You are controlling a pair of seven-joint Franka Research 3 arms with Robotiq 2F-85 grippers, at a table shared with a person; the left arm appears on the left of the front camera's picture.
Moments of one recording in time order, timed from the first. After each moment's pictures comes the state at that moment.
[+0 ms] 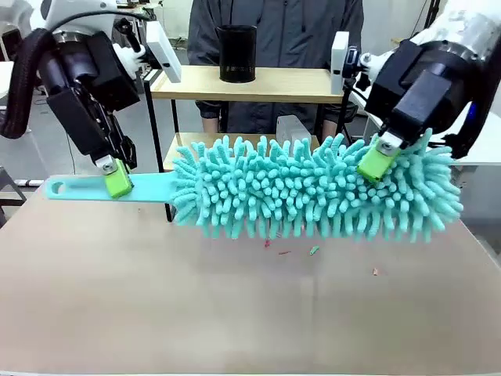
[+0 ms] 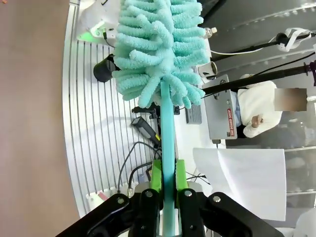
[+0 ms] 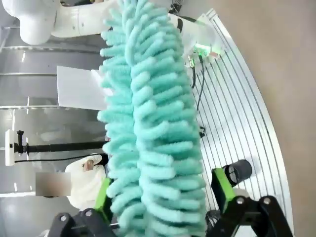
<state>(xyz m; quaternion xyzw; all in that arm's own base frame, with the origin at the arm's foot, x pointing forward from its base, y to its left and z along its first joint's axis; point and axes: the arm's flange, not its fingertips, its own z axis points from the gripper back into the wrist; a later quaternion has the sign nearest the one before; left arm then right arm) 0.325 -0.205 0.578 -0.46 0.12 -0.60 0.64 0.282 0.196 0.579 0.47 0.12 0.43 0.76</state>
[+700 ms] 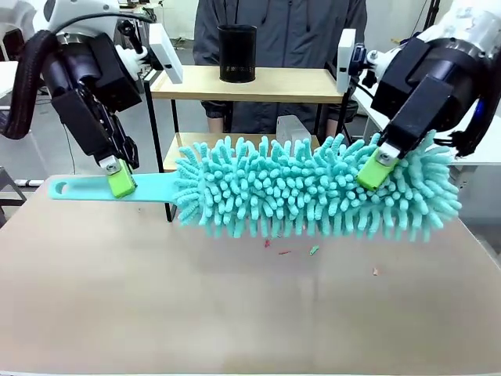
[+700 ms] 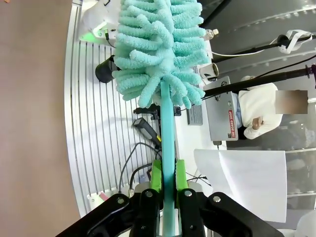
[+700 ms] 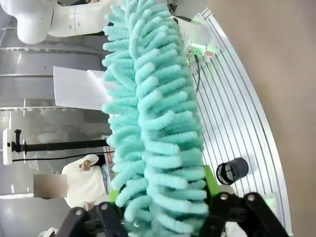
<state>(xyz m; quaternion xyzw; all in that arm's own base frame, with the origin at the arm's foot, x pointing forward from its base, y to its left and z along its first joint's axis) 0.327 -0.206 0.577 -0.46 0.12 -0.60 0.65 0.283 0.190 0.582 0.46 0.11 0.43 0.77</state>
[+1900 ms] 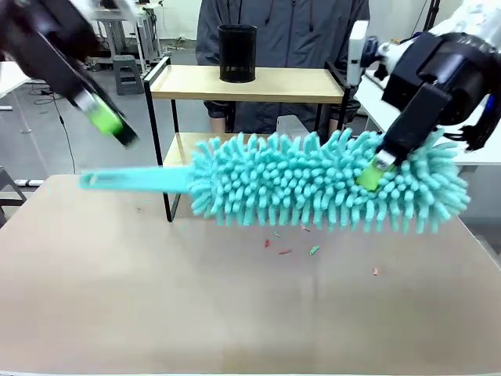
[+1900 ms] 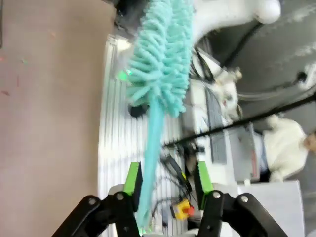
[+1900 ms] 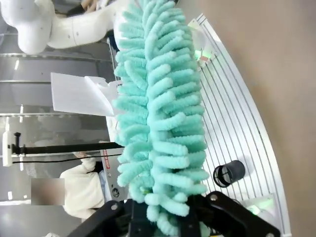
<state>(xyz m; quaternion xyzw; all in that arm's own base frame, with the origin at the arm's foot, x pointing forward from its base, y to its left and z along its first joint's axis) 0.340 -0.141 0.626 -0.48 -0.05 -0.54 0.69 0.288 0.171 0.590 0.47 0.09 0.42 0.77</state>
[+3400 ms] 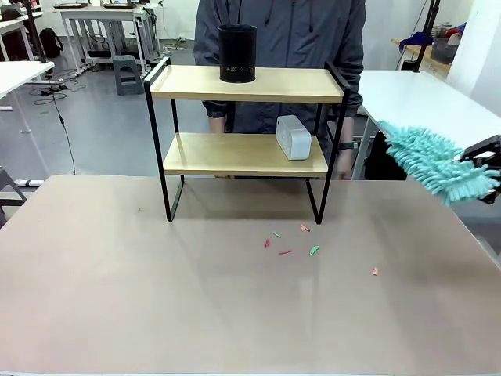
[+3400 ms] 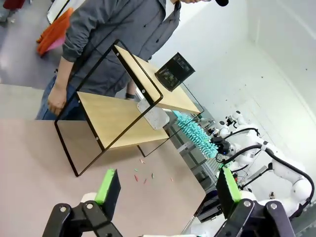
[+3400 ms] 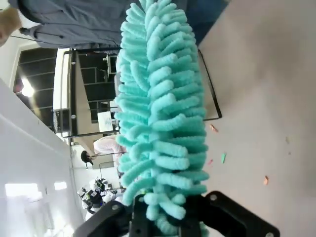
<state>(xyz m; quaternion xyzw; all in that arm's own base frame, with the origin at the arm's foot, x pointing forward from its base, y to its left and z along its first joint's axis) 0.327 0.118 0.526 -0.52 -0.44 -0.08 0.72 0.369 -0.101 0.405 0.55 -0.20 -0.23 0.78</state>
